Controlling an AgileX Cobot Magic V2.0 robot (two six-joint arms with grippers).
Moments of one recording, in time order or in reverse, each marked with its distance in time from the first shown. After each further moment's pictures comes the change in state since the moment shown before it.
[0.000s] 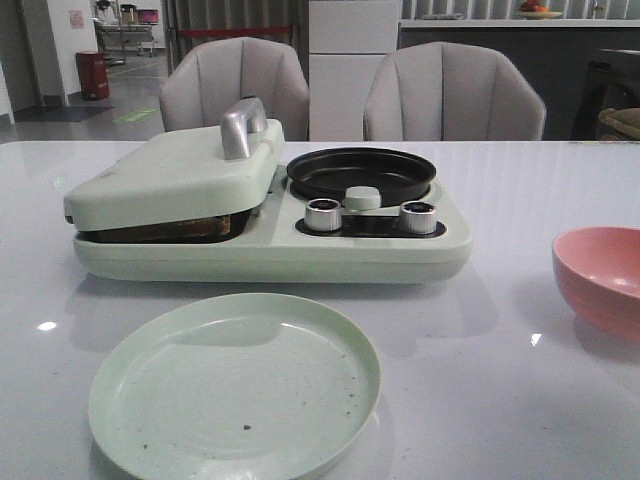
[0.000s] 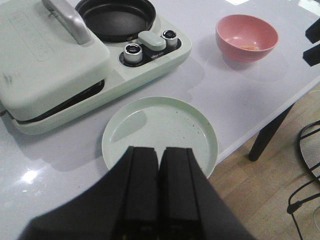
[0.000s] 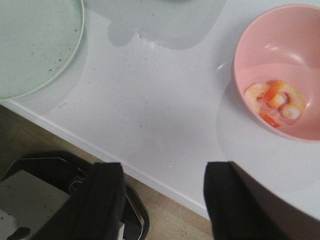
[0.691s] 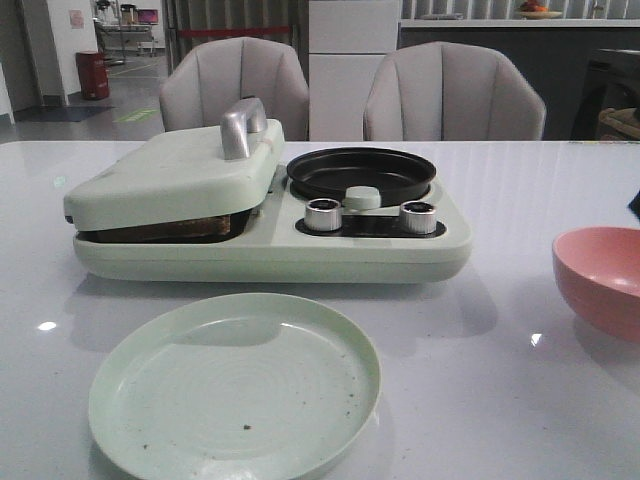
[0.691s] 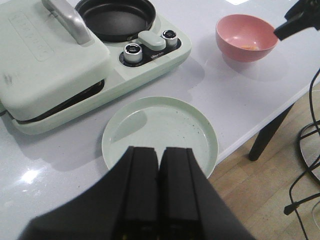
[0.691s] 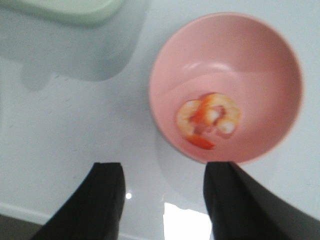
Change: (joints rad) left arm 0.000 0.000 0.000 0.000 0.000 0.000; right arm -0.269 0.190 -0.137 -0.011 -0.025 0.018
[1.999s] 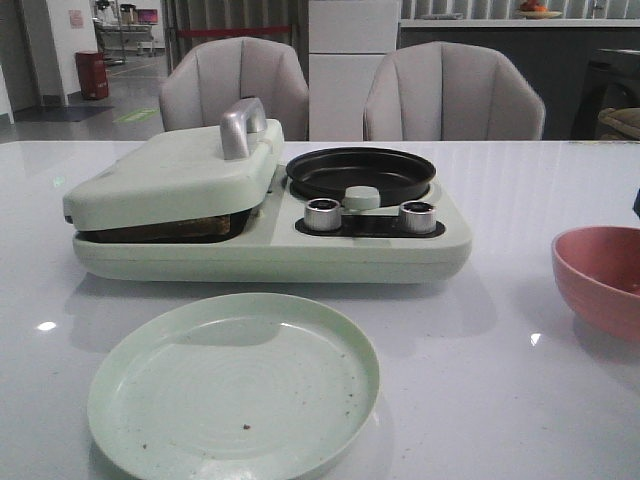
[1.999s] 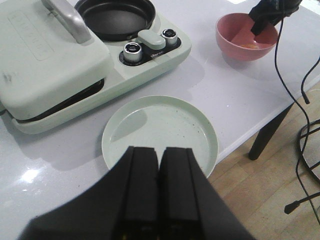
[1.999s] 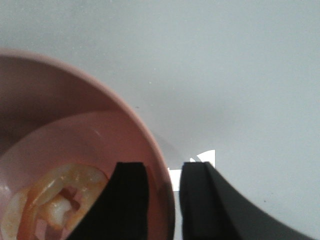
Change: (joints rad) left arm 0.000 0.000 0.000 0.002 0.002 0.000; right arm -0.326 0.556 -0.222 -0.002 -0.069 -0.008
